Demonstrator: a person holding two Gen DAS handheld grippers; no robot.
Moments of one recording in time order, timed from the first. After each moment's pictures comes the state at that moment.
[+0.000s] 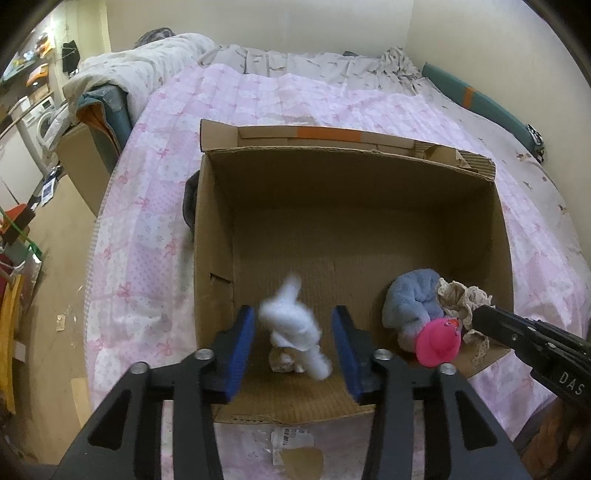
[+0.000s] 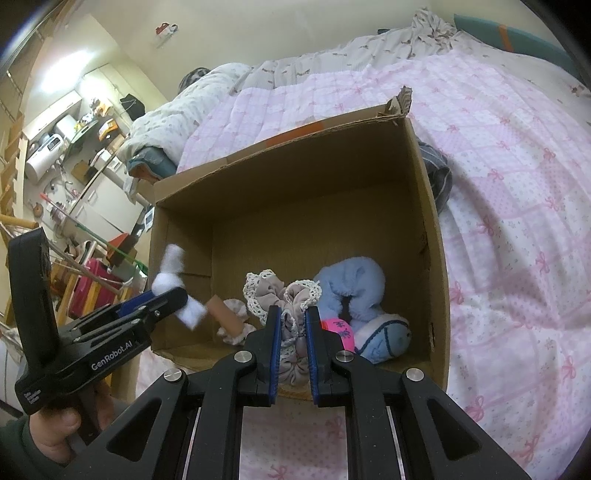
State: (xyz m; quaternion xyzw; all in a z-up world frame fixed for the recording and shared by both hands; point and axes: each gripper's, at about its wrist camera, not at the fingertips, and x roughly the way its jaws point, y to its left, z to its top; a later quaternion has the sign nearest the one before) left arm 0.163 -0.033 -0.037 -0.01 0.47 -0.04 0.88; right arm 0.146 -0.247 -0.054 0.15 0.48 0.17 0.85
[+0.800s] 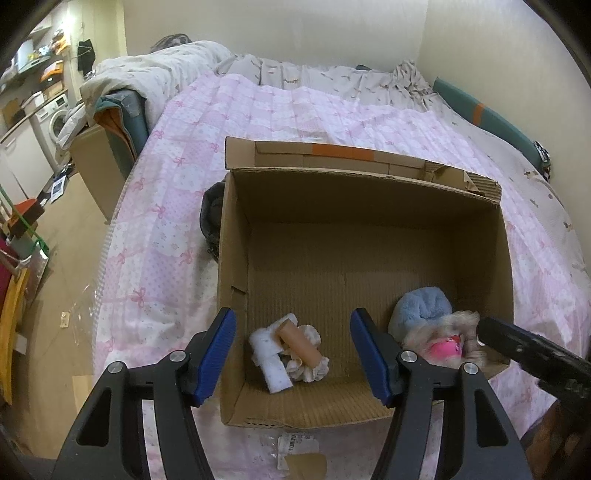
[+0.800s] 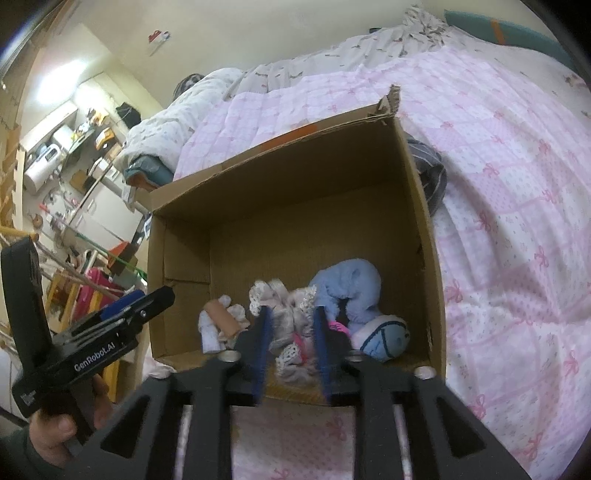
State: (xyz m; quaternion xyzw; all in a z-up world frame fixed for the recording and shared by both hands) left arm 0.161 -0.025 -0.027 -0.03 0.46 -0.02 0.89; right arm 0.151 -0.255 -0.056 0.18 0.47 0.17 0.85
